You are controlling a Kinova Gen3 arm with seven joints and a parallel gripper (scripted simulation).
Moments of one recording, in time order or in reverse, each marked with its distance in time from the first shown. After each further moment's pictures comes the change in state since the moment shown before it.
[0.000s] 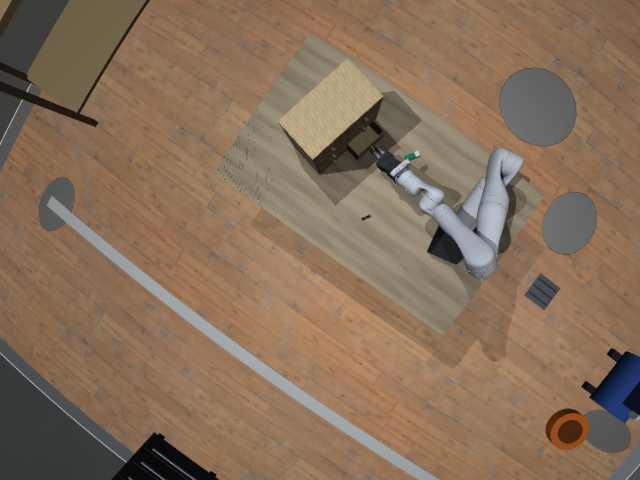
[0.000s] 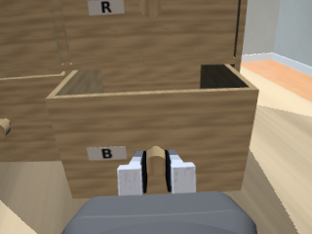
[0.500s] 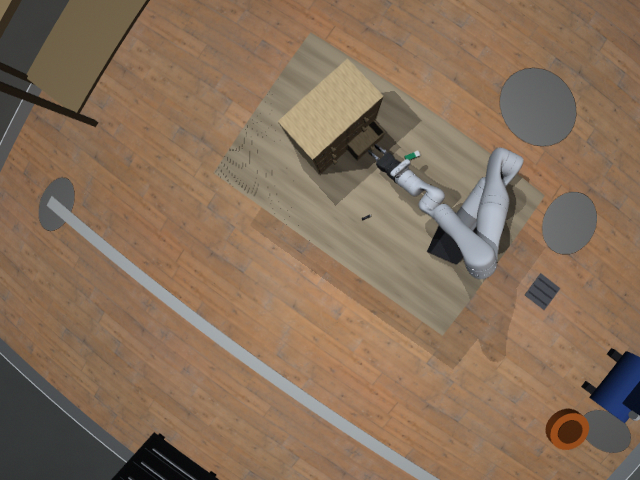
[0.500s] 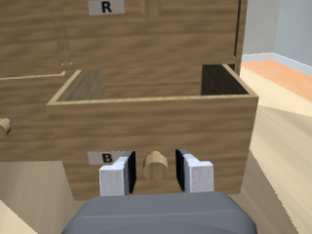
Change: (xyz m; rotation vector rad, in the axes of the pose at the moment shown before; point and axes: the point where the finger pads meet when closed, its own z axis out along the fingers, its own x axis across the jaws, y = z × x) arm 0.000 0.000 0.000 0.000 0.000 0.000
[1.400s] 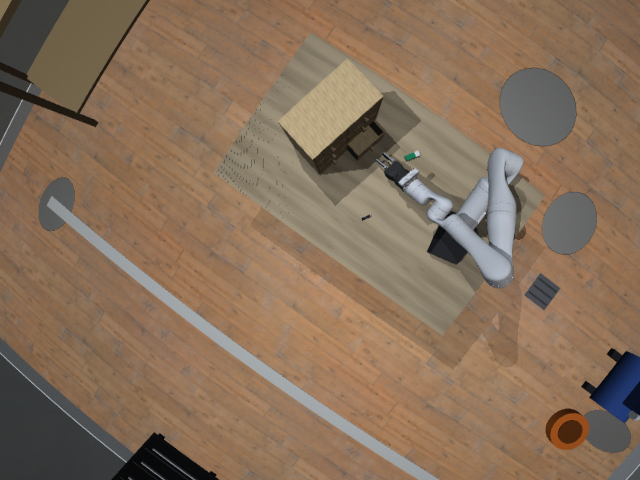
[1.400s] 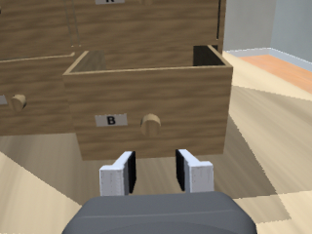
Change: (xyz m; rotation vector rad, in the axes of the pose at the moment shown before) arm 0.002 0.029 -0.041 -0.014 0.004 0.008
